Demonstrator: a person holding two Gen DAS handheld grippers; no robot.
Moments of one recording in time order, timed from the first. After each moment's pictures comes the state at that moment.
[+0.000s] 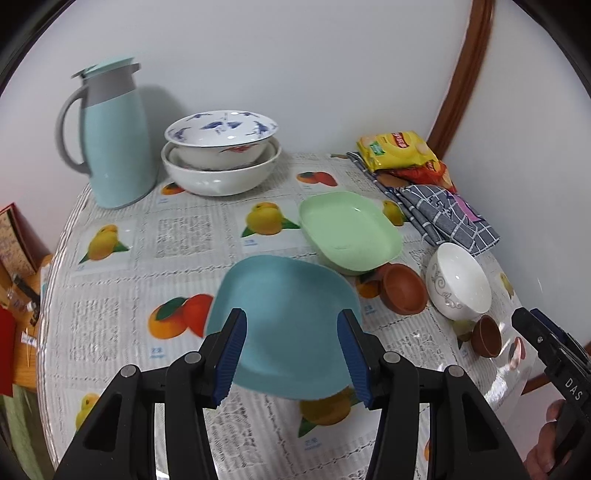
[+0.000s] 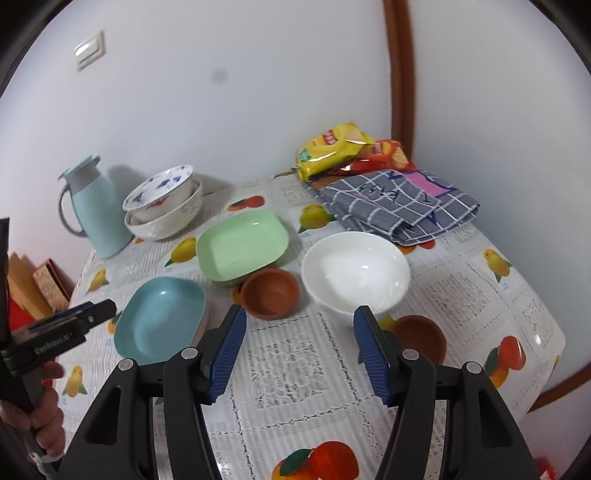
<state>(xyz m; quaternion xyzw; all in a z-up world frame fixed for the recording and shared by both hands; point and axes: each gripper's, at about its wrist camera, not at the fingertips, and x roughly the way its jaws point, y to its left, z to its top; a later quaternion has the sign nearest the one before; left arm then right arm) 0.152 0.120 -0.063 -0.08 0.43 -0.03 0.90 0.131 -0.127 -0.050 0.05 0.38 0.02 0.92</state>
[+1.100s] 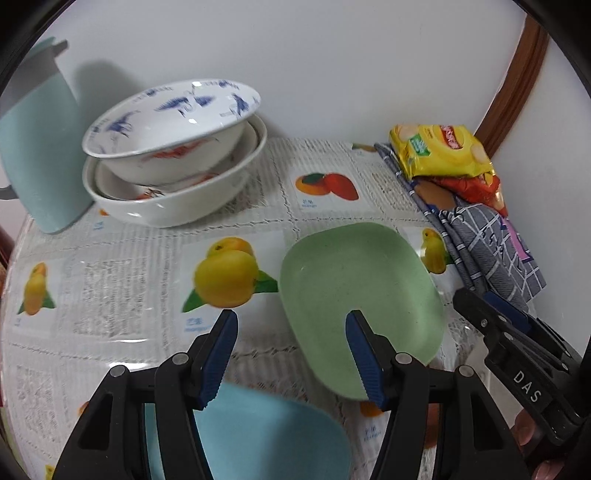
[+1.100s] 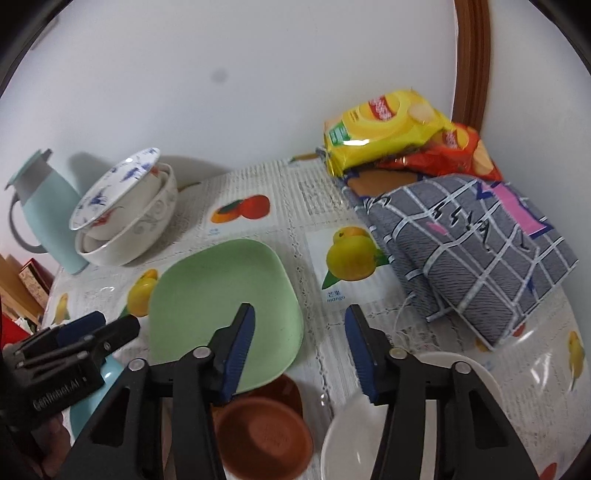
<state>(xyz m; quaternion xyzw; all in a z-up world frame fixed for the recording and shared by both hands) 0.311 0.092 -0.116 -0.10 0.49 0.01 0.87 0.334 -0.100 -0.110 0.03 0.45 0.07 0.89</state>
